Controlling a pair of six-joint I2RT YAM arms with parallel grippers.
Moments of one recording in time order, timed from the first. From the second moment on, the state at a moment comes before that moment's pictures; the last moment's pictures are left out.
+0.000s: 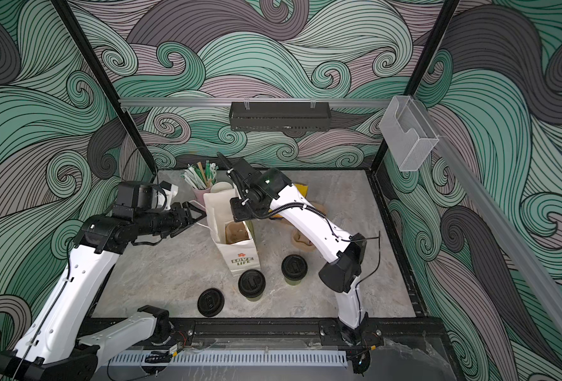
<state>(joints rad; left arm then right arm) -0.23 1.05 1.34 -1.08 0.41 -0.67 0.87 1.96 2.24 -1.33 -0.11 0.44</state>
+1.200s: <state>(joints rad) -0.23 0.96 1.28 -1.30 0.37 -0.78 0.87 1.73 1.85 -0.88 -0.28 0.20</state>
